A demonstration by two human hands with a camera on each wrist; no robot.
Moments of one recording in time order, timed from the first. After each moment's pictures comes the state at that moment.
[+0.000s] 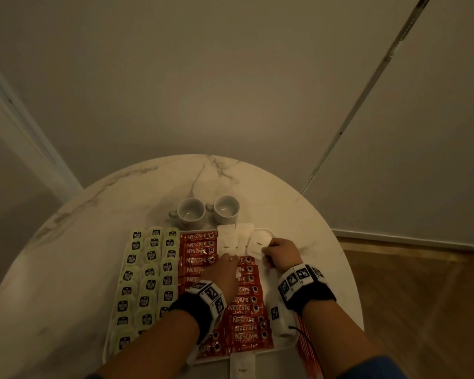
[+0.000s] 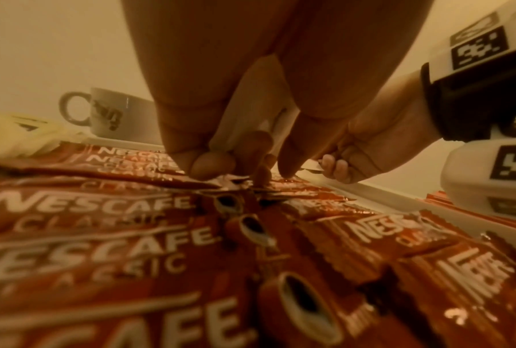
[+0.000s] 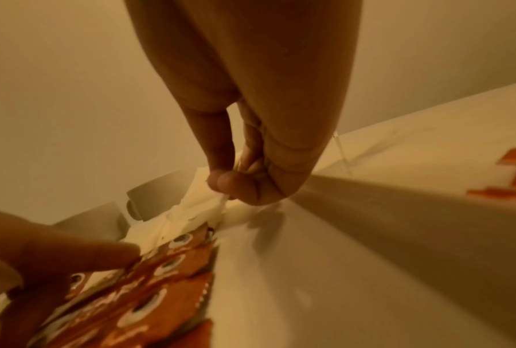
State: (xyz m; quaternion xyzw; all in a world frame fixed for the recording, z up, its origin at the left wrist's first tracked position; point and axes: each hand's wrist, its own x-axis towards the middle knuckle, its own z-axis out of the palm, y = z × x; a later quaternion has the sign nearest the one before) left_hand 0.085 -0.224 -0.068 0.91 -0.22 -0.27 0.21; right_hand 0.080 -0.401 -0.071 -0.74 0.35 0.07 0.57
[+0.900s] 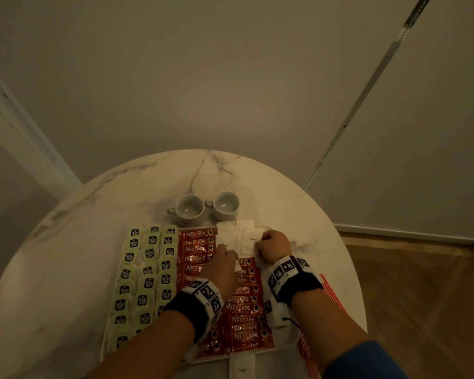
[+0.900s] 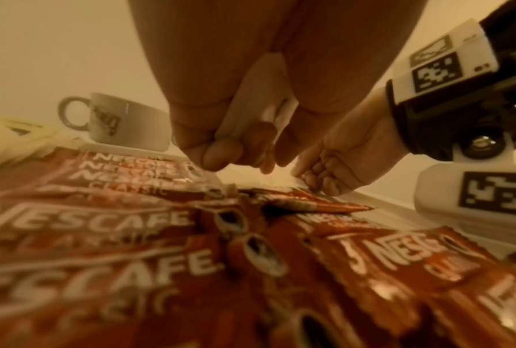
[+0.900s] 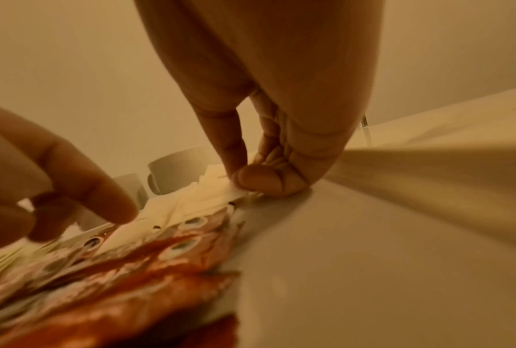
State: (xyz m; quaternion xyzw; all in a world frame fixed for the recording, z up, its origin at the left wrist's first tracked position) left_hand 0.089 -0.224 -0.070 0.92 -0.21 -0.23 0.23; right_hand 0.102 -0.385 -0.073 -0.86 0.32 0.09 0.39
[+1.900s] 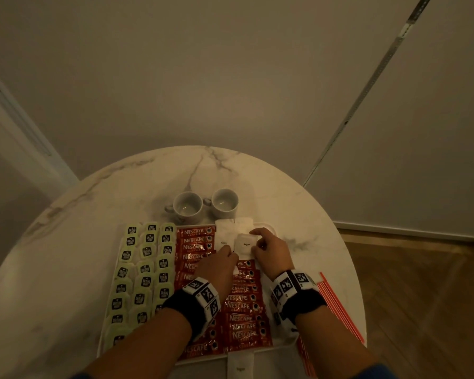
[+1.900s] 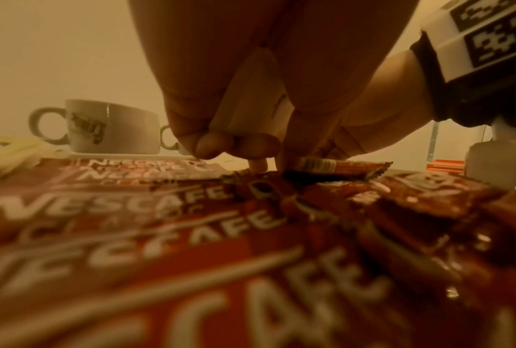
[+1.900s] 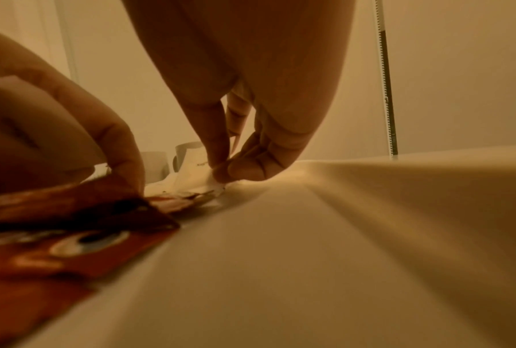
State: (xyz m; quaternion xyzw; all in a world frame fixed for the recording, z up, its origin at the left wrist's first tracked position) left_hand 0.092 -0.222 -0.081 0.93 -0.30 -0.18 0.13; right_hand 0.074 -0.381 -0.076 -0.89 0.18 0.03 0.41
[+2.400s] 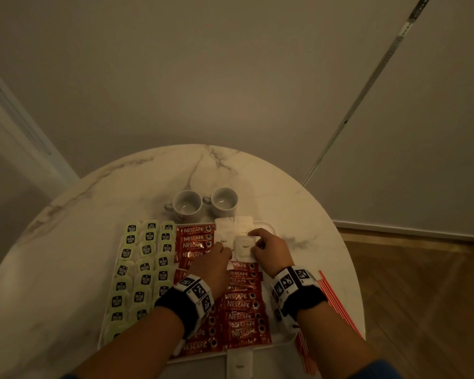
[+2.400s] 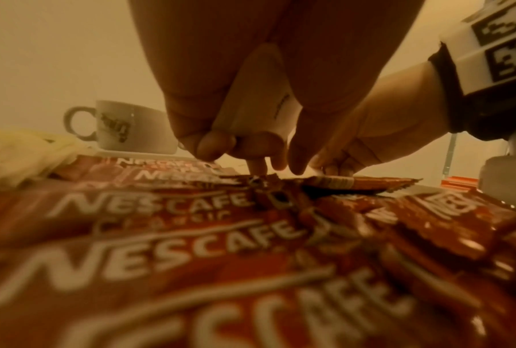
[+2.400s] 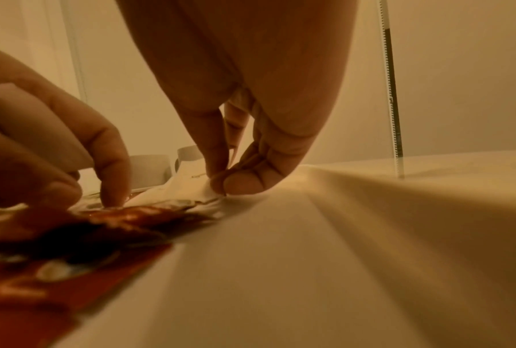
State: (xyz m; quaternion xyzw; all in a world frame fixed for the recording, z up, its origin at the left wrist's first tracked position) left_hand 0.094 -0.213 -0.078 0.93 -0.27 -0.18 0.18; right_hand 0.076 -0.385 -0.075 -0.91 0.16 0.07 0.37
